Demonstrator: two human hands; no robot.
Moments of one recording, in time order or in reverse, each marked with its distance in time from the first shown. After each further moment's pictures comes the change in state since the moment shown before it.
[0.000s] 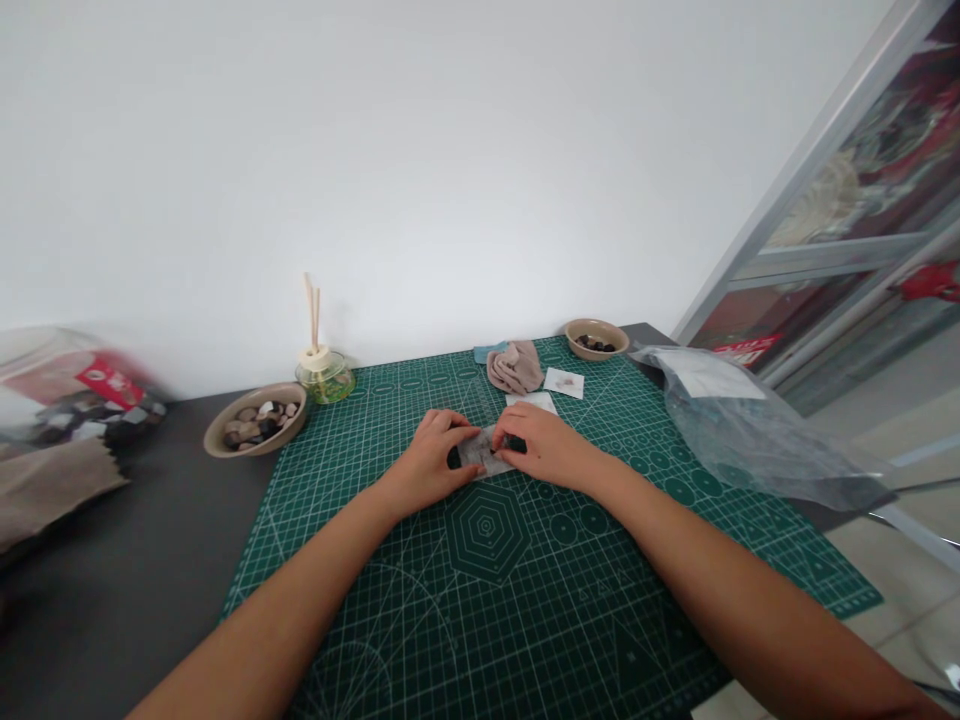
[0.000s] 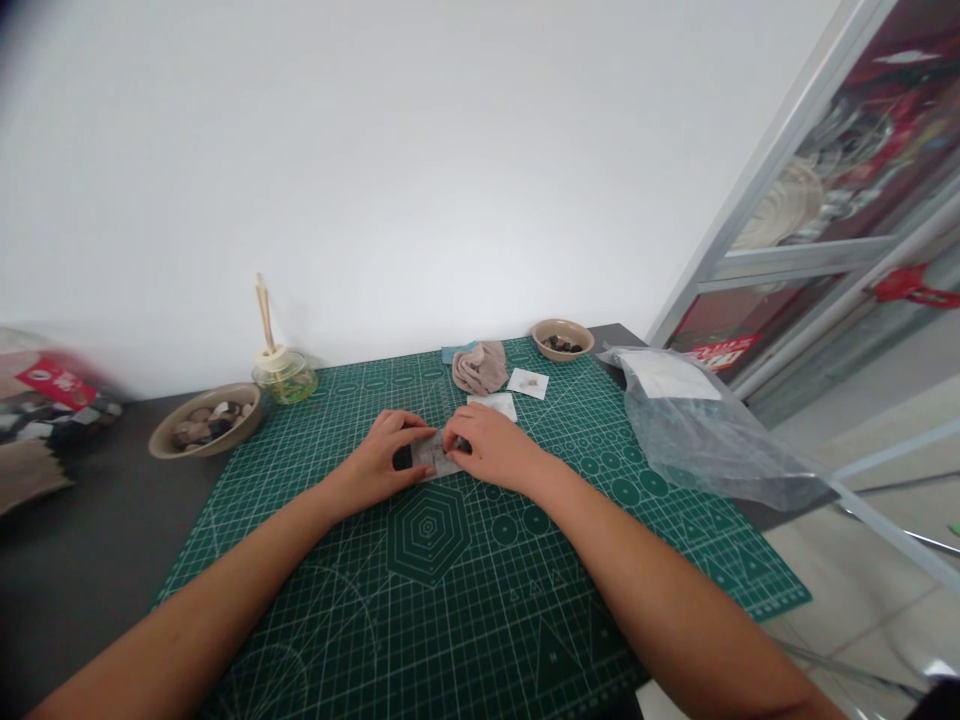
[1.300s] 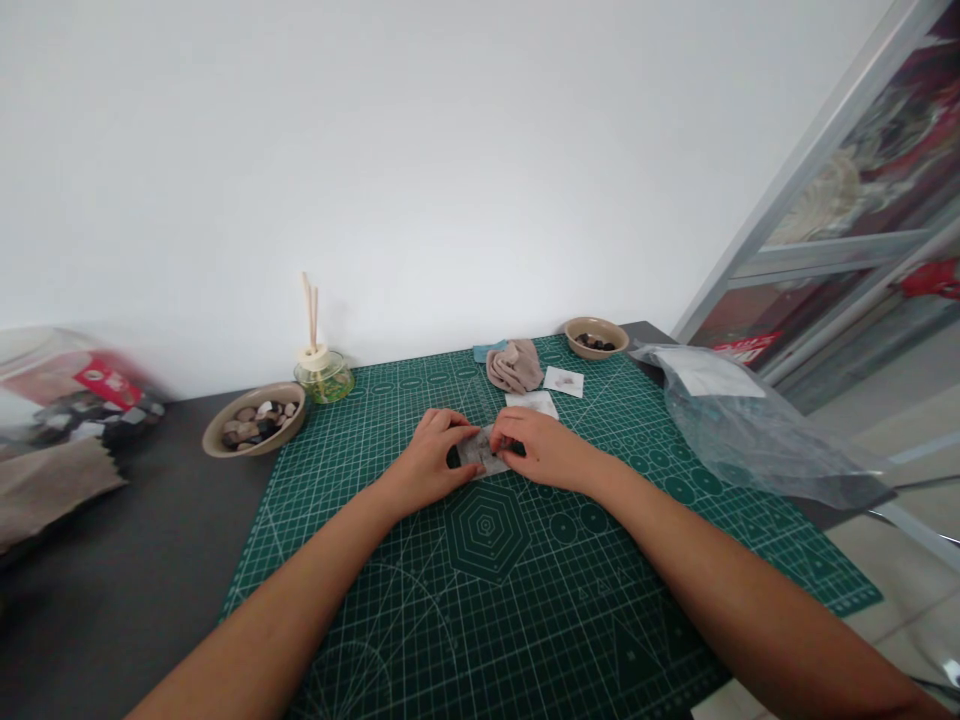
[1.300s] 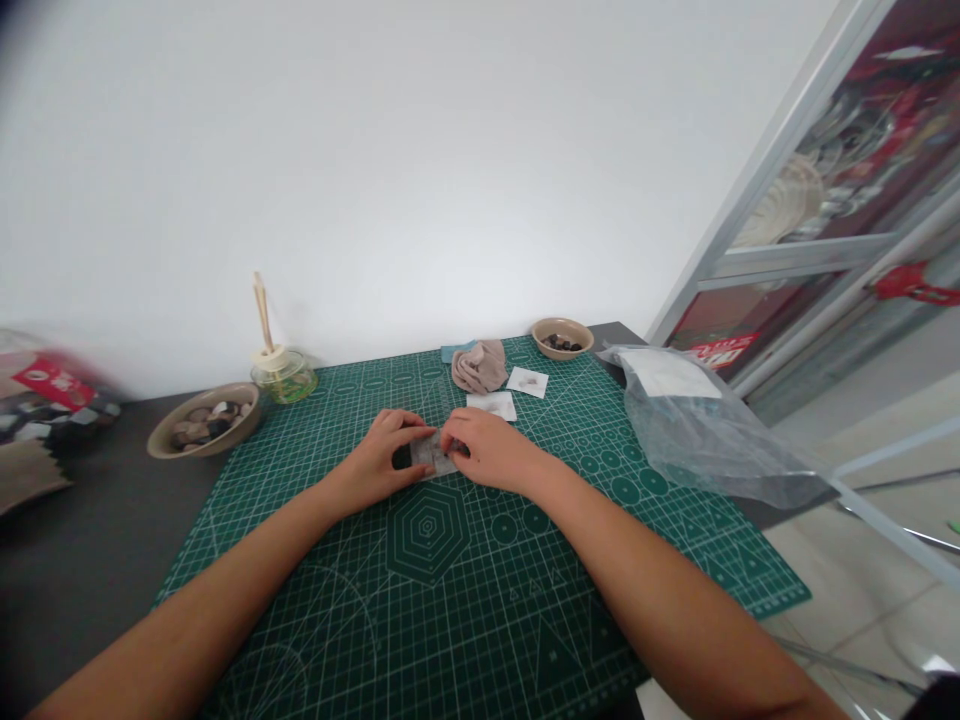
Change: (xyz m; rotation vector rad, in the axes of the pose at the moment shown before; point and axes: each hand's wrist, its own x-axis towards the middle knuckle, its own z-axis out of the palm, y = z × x) left_hand 0.001 0.002 -0.001 -0.005 -0.007 -0.007; right_hand -0.001 -0.004 0.001 0.070 -0.030 -0.004
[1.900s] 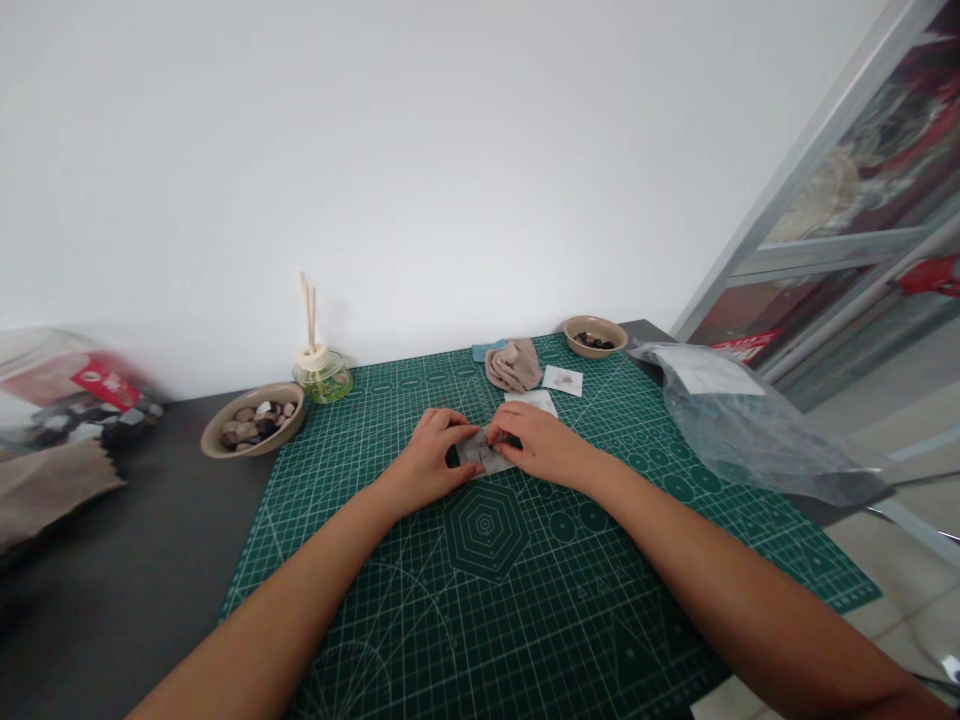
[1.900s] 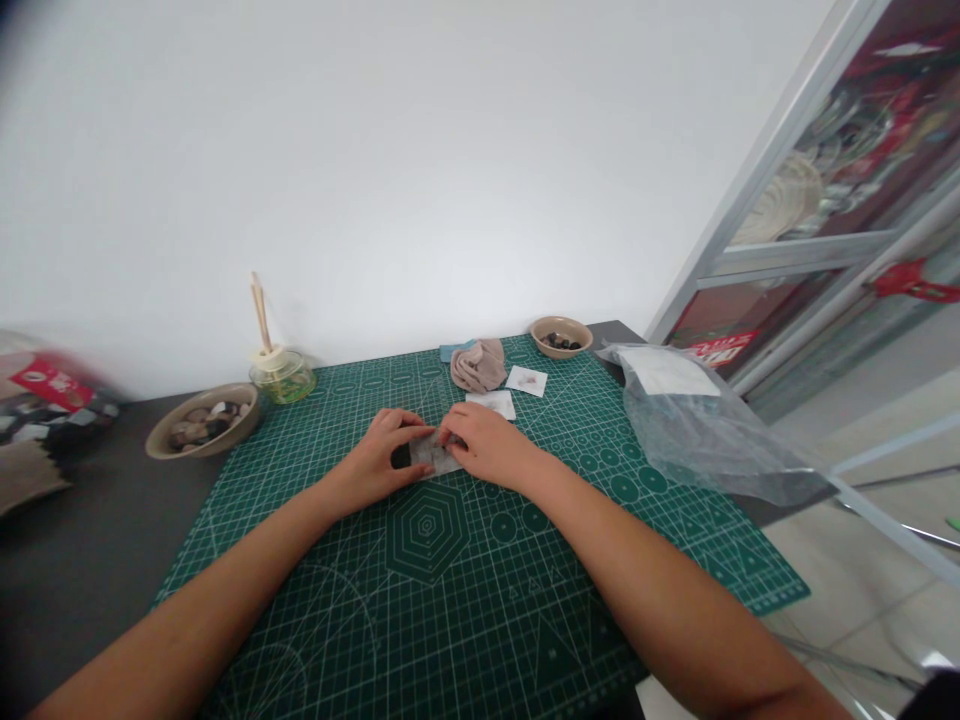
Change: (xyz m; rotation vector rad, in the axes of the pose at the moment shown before) left_hand 0.000 -0.002 0.000 0.008 0.001 0.008; right_hand 0.001 0.003 0.001 -0.030 0.039 -0.004
